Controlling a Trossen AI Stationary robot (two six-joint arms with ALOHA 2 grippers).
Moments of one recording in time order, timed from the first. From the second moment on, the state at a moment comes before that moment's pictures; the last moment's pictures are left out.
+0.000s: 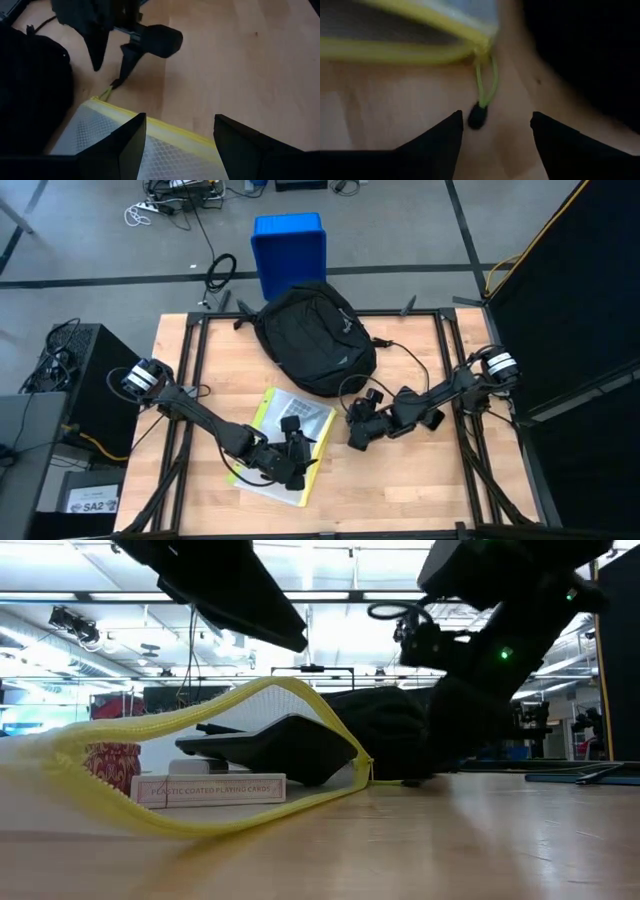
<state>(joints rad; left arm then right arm) -0.54 1.70 1.07 -0.12 -0.59 -0.30 0.32 1.76 0.86 -0.21 0.54 0.52</state>
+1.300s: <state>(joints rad) -0.53 1.70 1.08 -0.12 -0.59 -0.29 0.31 1.70 0.86 -0.12 0.28 0.44</state>
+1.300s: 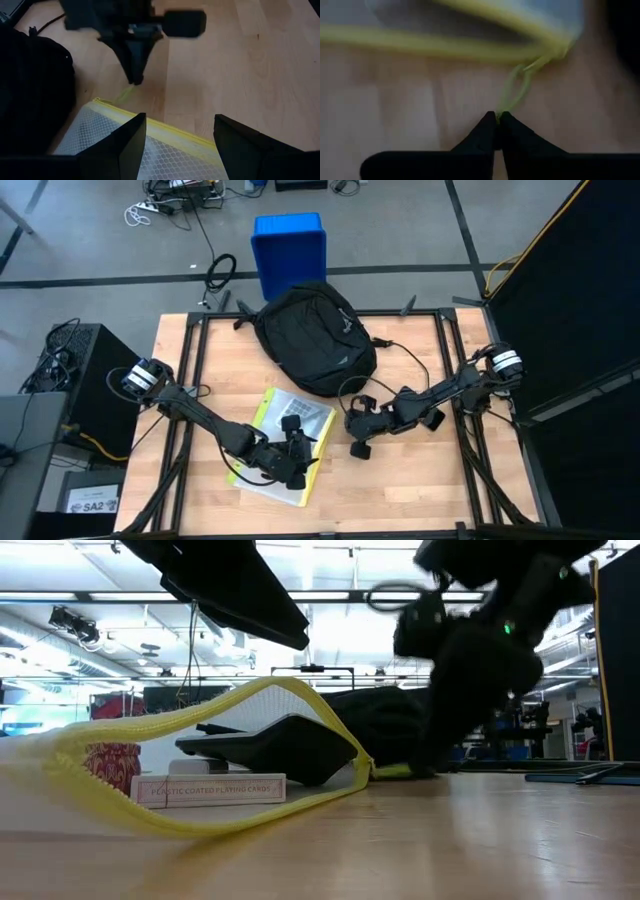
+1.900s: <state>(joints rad) -0.48 1.77 1.08 0.15 -0.59 0.00 0.34 1.64 0.86 -0.07 0.28 0.44</state>
